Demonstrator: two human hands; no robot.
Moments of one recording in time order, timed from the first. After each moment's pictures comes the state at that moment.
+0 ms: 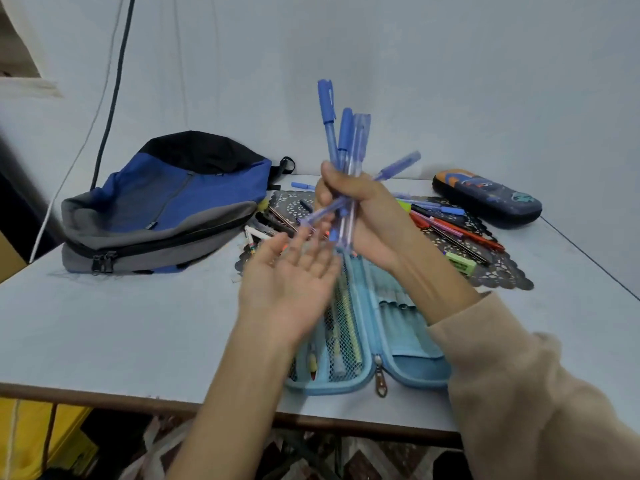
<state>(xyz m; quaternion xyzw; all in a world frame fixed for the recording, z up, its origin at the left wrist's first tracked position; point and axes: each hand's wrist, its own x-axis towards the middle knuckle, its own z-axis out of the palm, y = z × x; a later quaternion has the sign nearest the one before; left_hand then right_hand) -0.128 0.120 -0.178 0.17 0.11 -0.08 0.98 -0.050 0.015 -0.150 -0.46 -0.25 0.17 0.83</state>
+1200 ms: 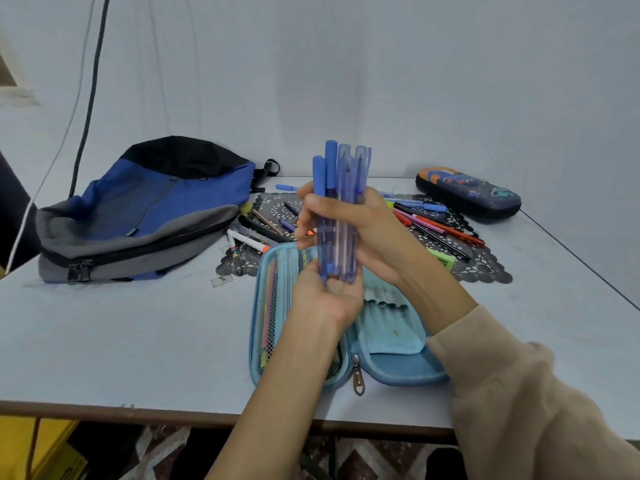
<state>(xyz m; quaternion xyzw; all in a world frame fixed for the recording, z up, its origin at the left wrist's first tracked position) -0.103 0.058 -0.193 0.08 0.23 -0.12 0.96 -0.075 -0.017 -0.156 -0.56 -0.29 0.10 0.77</state>
